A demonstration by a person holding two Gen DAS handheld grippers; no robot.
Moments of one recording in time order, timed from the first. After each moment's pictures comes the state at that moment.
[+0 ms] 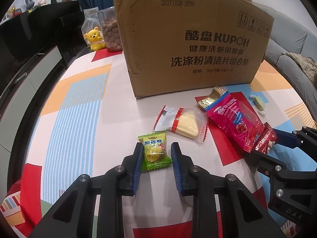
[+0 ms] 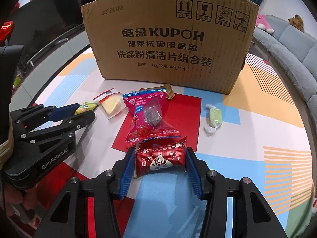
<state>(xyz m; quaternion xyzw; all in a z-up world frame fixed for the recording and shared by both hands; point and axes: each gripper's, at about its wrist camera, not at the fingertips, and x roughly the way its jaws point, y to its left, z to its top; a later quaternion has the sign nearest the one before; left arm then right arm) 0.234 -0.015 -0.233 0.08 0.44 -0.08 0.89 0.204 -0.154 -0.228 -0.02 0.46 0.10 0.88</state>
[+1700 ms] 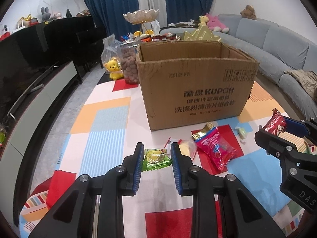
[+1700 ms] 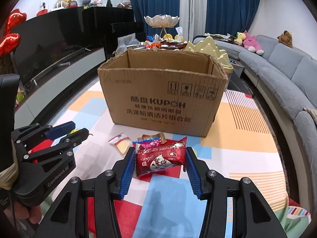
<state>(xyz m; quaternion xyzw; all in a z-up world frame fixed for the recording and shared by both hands) 0.195 -0.013 -0.148 0.08 0.38 -0.05 0.92 0.180 -0.160 -0.135 -0.02 0.37 0.08 0.93</state>
